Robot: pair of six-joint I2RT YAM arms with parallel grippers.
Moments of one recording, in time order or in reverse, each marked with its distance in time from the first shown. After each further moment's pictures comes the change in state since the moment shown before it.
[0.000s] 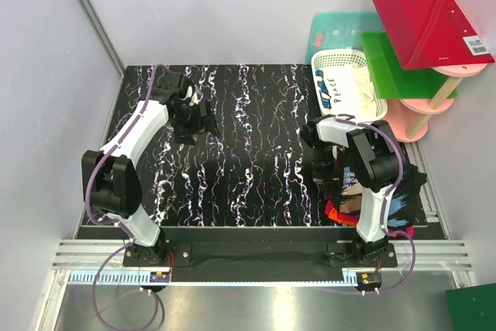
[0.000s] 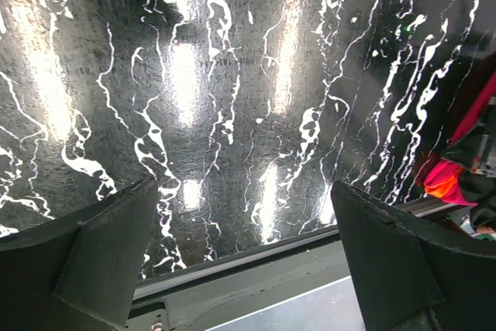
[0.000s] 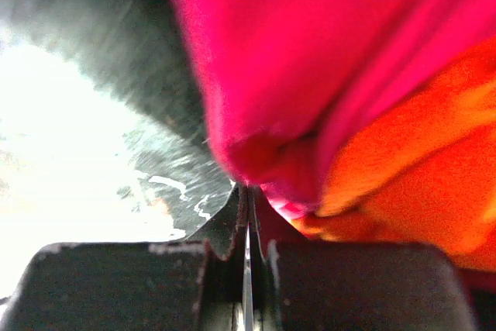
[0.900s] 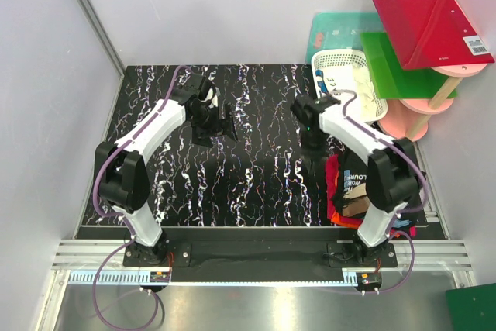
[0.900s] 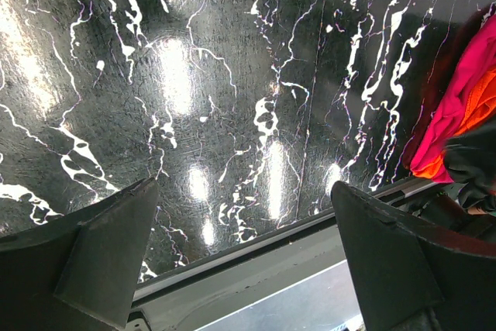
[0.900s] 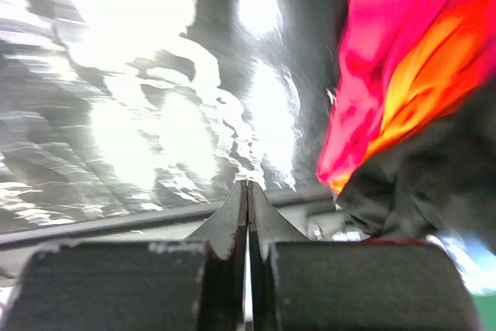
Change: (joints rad) left arm -0.137 0.071 0.045 0.026 0.032 -0.043; right arm 0.114 -0.183 0.153 -0.036 -0.057 0.058
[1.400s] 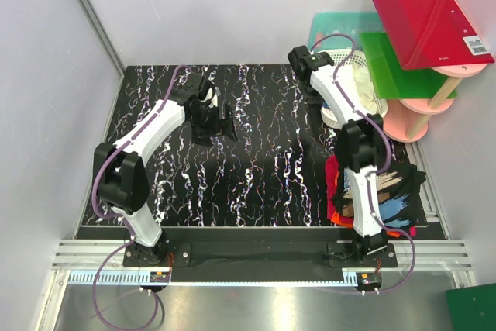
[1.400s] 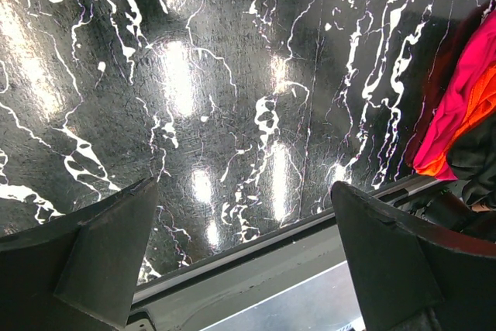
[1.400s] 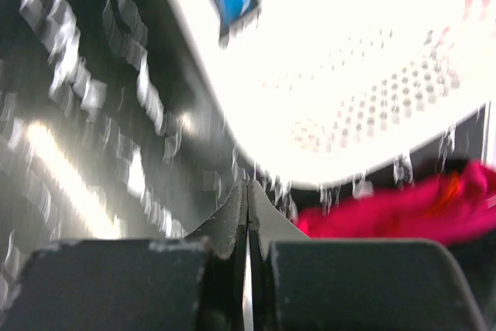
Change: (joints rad) left arm 0.000 -0.007 0.000 0.000 0.000 0.016; right arm -0.106 0.440 0.881 -0.056 0.481 -0.138
